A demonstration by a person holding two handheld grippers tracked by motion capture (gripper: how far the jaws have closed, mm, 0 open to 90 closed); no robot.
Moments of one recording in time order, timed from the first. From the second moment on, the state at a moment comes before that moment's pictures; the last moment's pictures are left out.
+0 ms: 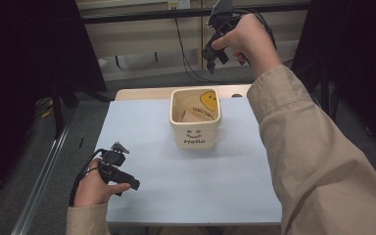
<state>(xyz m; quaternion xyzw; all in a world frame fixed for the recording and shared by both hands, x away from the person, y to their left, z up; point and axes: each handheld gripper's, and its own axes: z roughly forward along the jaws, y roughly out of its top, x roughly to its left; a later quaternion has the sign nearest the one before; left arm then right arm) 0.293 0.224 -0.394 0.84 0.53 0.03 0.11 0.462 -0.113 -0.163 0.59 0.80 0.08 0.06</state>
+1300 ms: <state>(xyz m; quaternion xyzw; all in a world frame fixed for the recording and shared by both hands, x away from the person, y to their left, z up) 0.290 0.221 -0.391 0.84 0.53 0.04 0.11 0.386 -0.214 -0.255 0.58 0.81 0.06 0.05</state>
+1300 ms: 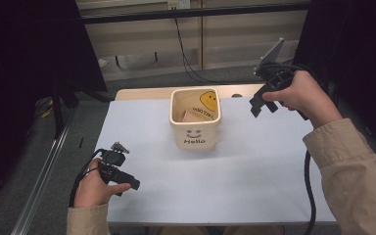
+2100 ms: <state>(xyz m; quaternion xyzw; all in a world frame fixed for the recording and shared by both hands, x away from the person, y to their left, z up) 0.290 0.221 -0.391 0.84 0.53 0.04 0.11 0.336 -0.245 -0.336 0.57 0.82 0.05 0.04</state>
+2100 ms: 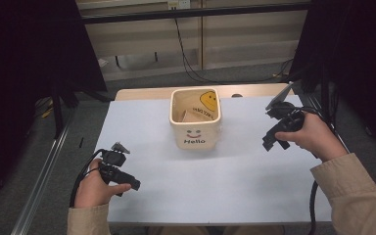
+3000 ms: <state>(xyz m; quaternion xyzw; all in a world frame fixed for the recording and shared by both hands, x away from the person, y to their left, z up) 0.290 0.220 -0.391 0.84 0.53 0.03 0.10 0.259 -0.277 -0.422 0.59 0.81 0.03 0.05</state>
